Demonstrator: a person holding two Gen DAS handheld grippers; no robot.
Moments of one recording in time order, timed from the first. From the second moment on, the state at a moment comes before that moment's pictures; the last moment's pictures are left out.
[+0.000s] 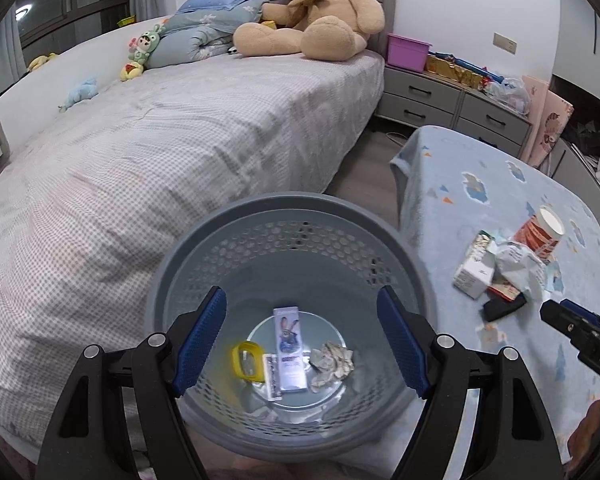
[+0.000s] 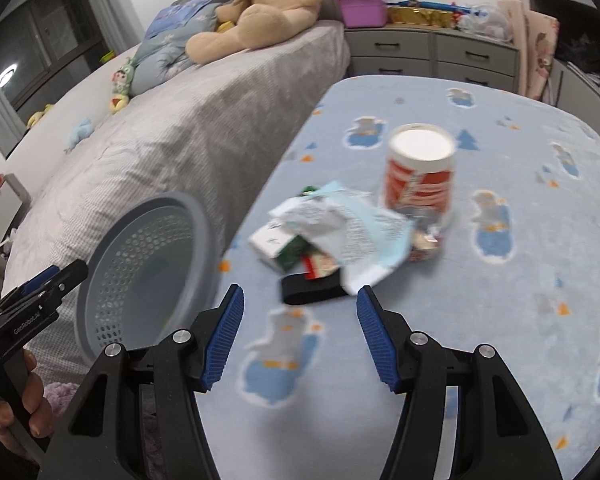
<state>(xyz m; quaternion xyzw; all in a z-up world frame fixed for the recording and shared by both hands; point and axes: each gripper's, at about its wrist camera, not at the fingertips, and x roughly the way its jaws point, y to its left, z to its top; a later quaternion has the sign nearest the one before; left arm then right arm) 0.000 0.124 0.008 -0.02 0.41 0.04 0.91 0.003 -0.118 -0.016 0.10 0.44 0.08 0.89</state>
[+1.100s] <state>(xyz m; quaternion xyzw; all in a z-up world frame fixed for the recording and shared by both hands) 0.035 0.001 -0.019 -0.01 0.44 0.00 0.90 0.107 -0.197 -0.038 0.09 0.43 0.07 0.90</state>
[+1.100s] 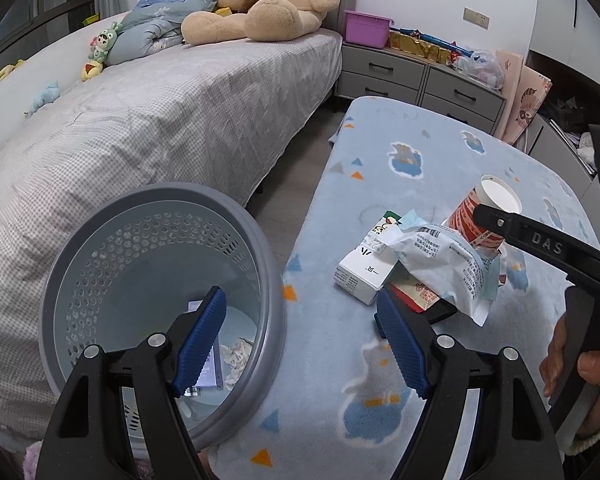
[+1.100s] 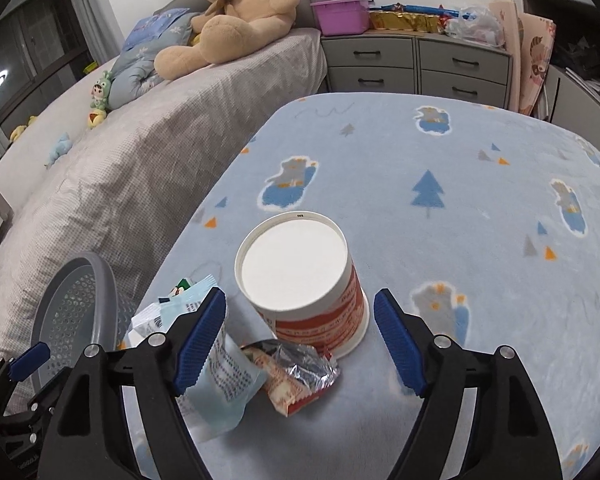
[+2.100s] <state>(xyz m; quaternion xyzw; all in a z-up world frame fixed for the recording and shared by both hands) 0.040 -0.050 -0.014 -0.01 0.45 -0.03 0.89 0.029 -0.259 -0.007 0.15 0.41 0.02 0.90</state>
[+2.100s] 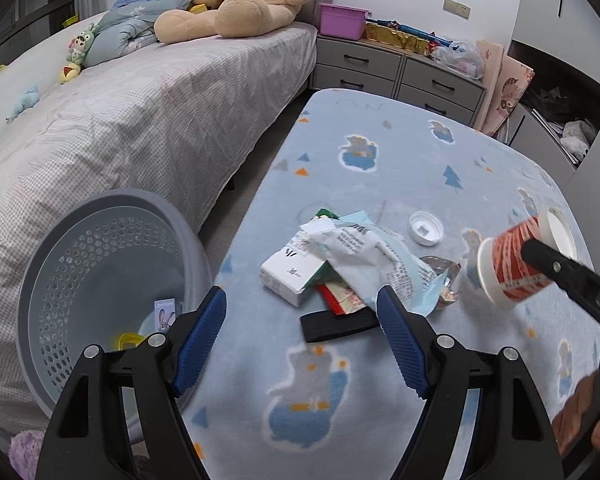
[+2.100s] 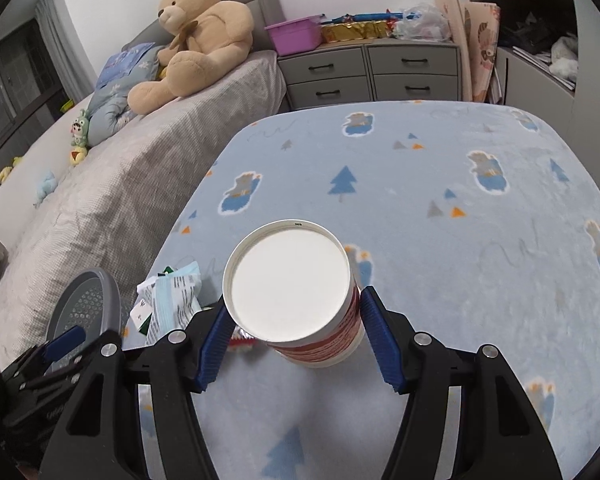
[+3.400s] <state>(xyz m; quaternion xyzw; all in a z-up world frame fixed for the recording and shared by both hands) 0.061 -0.105 -0.023 0.02 0.45 -0.05 0.89 -0.005 -0.291 0.010 0.19 0.38 0.04 0.91</state>
